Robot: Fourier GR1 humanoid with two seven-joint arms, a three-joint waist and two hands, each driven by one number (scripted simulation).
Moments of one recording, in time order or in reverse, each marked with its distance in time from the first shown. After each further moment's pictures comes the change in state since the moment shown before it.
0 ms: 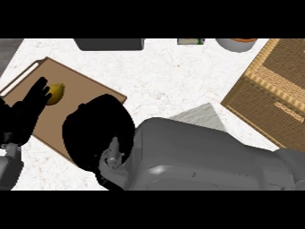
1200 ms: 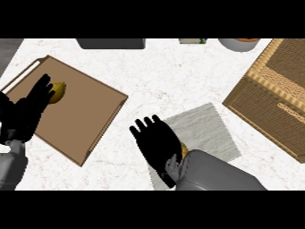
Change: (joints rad) left arm -0.023 -0.052 0.042 -0.004 -0.063 -0.032 0.023; right arm 0.550 -0.080 0.141 0.033 0.625 -0.173 -0.364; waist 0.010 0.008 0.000
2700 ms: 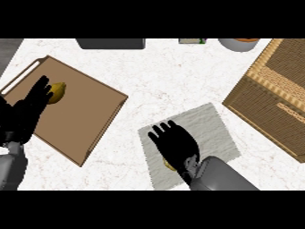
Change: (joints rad) left arm 0.012 -0.067 0.098 -0.009 -0.085 -0.086 0.003; right arm 0.227 0.015 -0.167 0.006 0.374 0.156 -0.314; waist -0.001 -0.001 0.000
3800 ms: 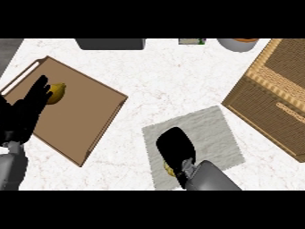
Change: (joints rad) left arm -0.005 -0.028 0.036 -0.009 -0.042 -0.019 0.013; right arm 0.073 0.089 -0.053 0.122 0.241 -0.105 -0.065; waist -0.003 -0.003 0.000
